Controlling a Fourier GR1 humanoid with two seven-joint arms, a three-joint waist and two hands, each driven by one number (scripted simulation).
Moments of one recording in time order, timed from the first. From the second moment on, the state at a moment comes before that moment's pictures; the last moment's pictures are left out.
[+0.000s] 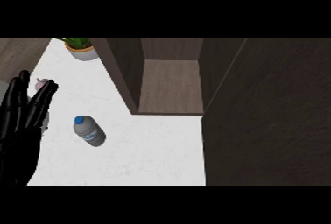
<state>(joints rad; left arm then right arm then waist) 0.02 0.11 0.00 -2.10 0.01 0.00 0.02 0.00 -0.04 -0.01 -2.10 0.03 -0.02 -0.01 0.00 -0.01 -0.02</state>
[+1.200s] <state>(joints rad) 0.02 0.53 0.22 -1.88 0.84 -0.62 0.32 0.44 -0.07 0.14 -2.45 -0.15 0.14 0.22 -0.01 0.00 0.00</state>
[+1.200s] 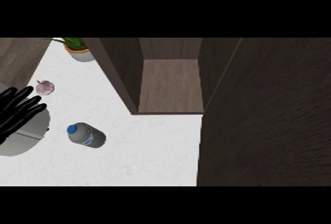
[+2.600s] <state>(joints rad) -0.15 0.32 0.22 -1.22 0.14 -0.70 -0.20 0.80 -0.07 0.21 -2.48 -0.12 0.28 -0.05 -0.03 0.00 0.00</state>
